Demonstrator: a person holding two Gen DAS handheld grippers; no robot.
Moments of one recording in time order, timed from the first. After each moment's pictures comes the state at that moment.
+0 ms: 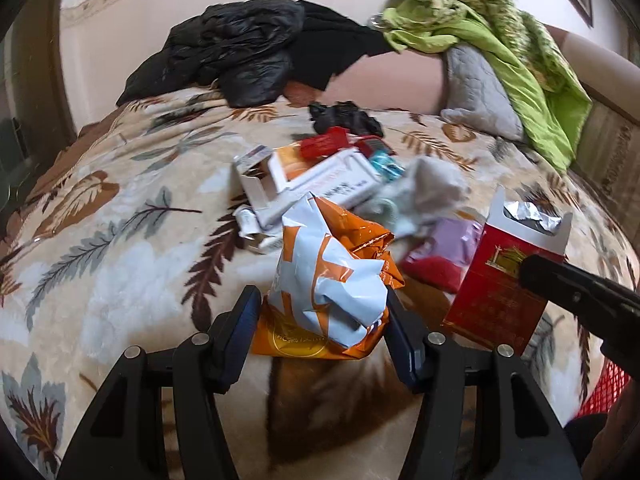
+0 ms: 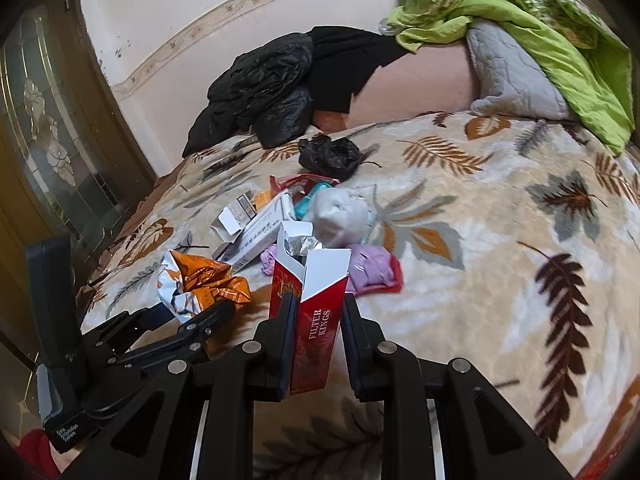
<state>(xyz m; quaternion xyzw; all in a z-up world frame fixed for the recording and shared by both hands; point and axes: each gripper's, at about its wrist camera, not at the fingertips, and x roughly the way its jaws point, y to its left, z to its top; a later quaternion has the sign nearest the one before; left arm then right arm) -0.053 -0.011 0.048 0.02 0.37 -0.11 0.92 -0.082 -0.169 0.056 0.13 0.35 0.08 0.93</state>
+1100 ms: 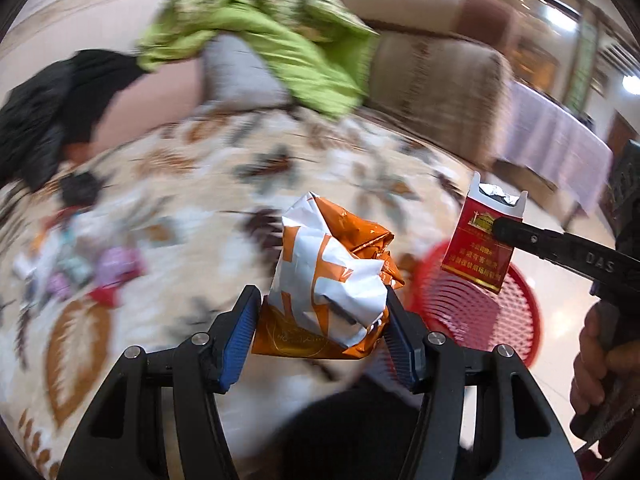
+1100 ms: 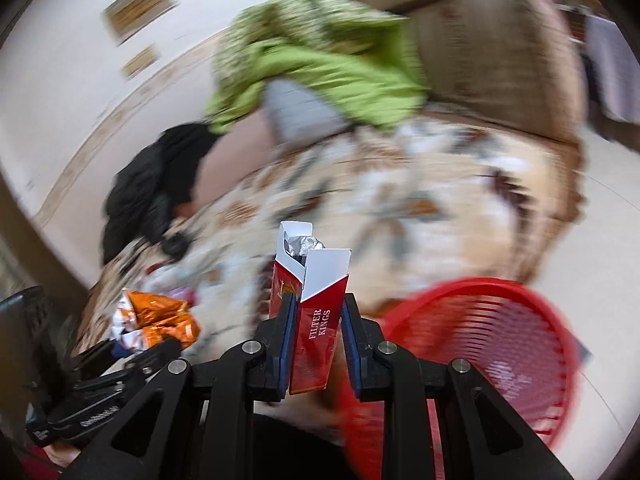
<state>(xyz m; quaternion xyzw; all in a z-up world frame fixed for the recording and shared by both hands) -0.176 -0.231 0.104 0.11 0.37 -0.41 0.83 -0.316 -0.400 0.098 0.27 0.28 -0.16 0.91</state>
